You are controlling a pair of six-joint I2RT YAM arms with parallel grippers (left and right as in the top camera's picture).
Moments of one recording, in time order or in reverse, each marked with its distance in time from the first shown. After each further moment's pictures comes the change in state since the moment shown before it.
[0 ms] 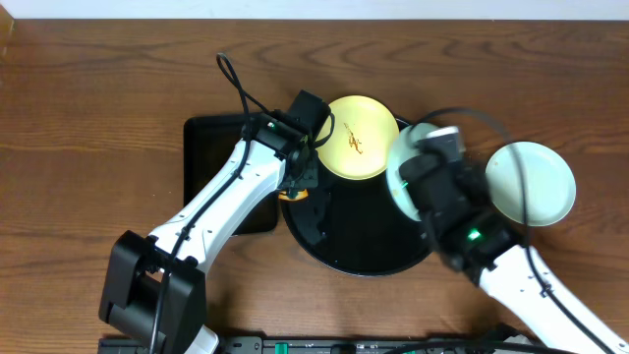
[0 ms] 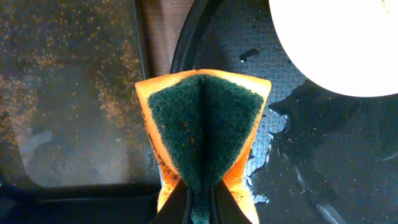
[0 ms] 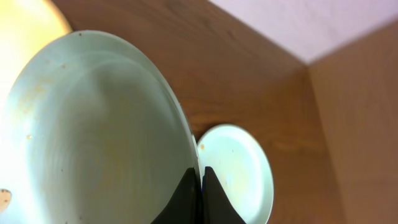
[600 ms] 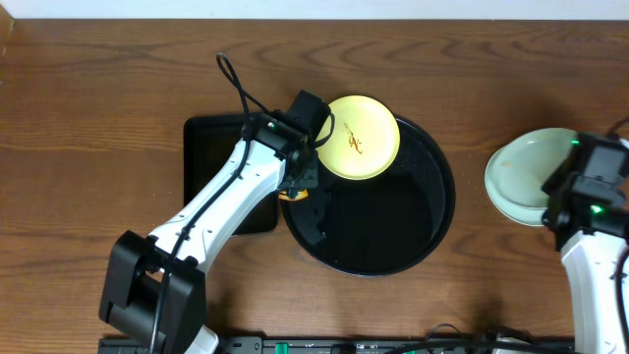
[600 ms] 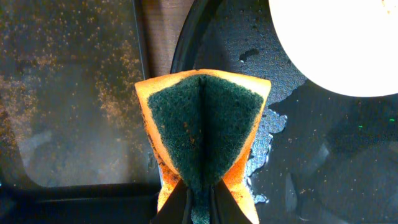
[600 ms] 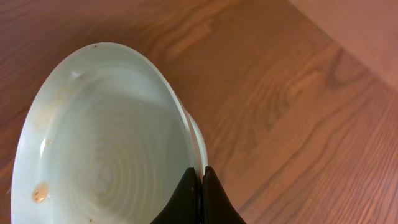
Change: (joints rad) left arm 0.000 0.000 0.000 0.000 0.000 0.000; right arm -0.871 0.021 0.000 0.033 -0.343 0.250
